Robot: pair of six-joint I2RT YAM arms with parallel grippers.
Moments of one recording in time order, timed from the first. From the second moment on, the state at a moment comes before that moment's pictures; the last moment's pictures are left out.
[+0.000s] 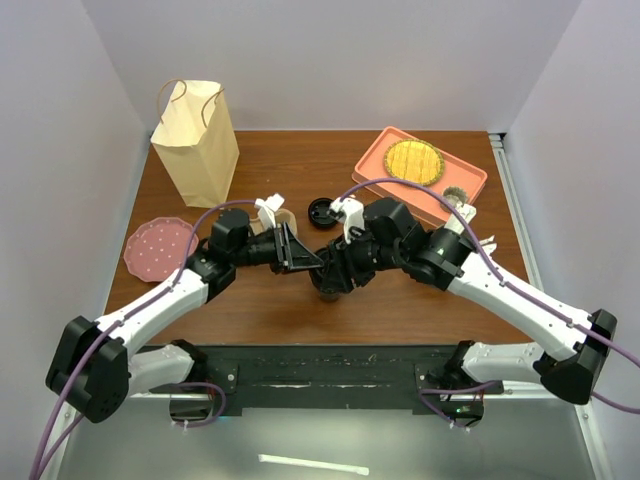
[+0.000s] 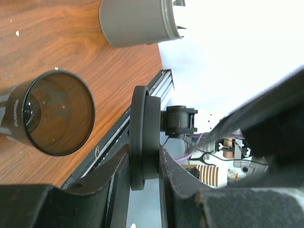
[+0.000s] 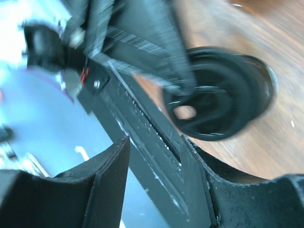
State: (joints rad) left arm -0.53 1.15 0.64 0.15 0.70 -1.02; right arm 0.86 1.20 1.21 -0.71 -0.28 0.38
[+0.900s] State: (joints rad) left arm -0.52 1.21 0.74 0.02 0.69 -1.02; right arm 1.02 1.31 1.24 -0.66 -0.03 0.16
